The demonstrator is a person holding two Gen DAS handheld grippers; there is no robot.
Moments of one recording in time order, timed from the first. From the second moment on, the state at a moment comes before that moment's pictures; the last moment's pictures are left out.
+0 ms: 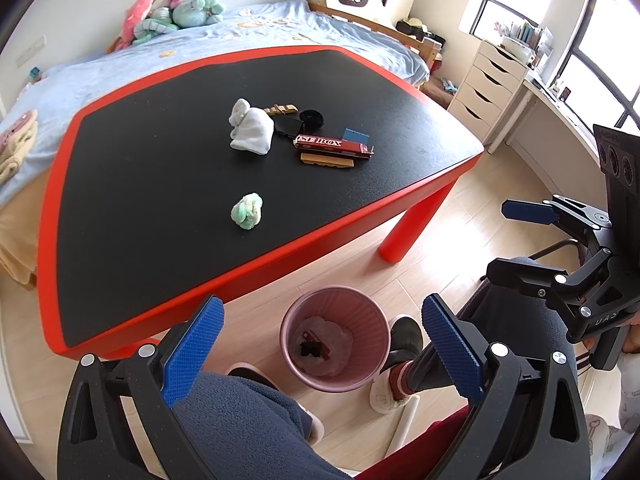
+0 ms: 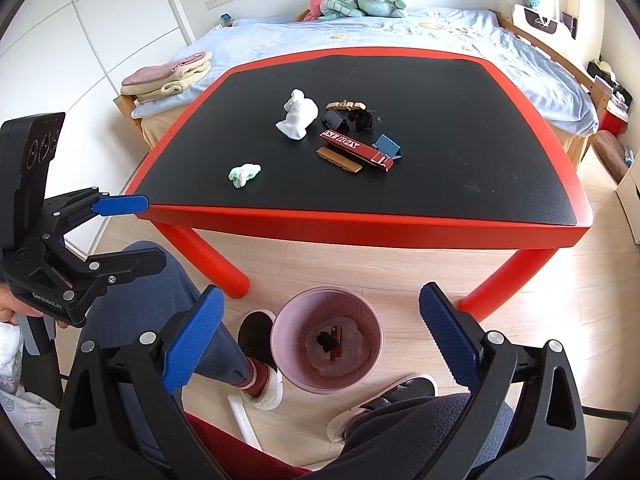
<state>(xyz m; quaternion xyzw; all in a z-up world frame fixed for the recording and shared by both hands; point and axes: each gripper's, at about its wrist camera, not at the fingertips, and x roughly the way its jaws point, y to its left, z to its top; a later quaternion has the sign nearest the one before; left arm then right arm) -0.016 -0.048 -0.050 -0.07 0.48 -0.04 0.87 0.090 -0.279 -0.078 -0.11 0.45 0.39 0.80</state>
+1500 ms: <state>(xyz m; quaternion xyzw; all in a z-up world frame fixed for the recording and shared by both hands) 0.084 0.003 -0.105 -0.09 0.52 -0.03 0.85 0.195 -0.199 -0.121 -0.13 0.47 0.43 0.76</state>
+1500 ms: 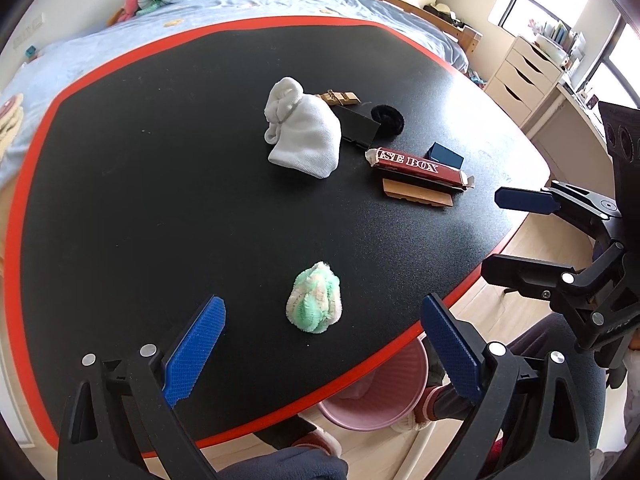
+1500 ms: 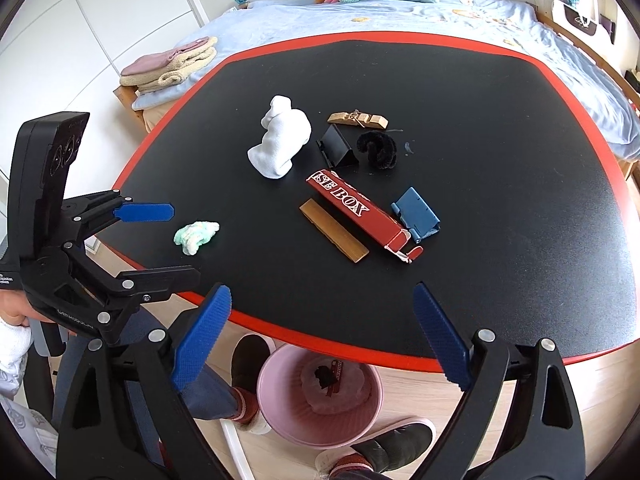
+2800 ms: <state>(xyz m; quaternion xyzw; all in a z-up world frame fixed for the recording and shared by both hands) 0.086 0.014 -0.103 -0.08 0.52 -0.02 0.85 0.203 -0.174 -0.133 -0.19 0.43 0.43 0.77</state>
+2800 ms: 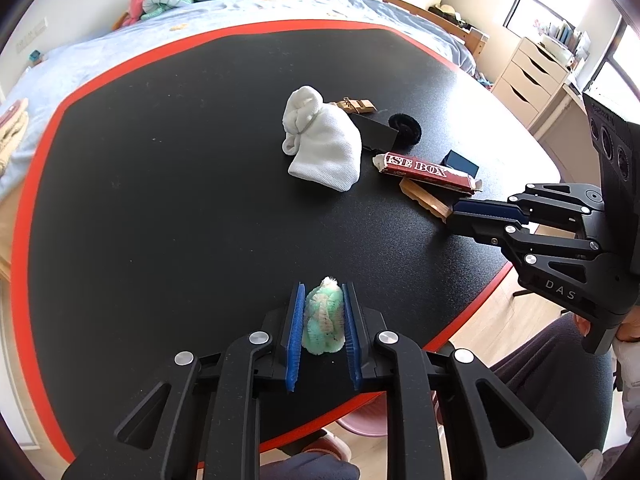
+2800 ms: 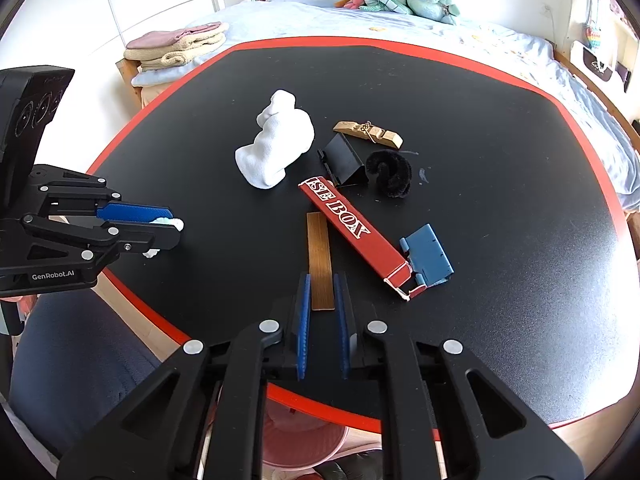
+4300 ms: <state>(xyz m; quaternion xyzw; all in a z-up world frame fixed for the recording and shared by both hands) -0.007 -0.079 -0.047 -0.05 0.49 -0.10 0.87 0.076 -0.284 -0.069 -0.15 0.43 0.43 0.78</state>
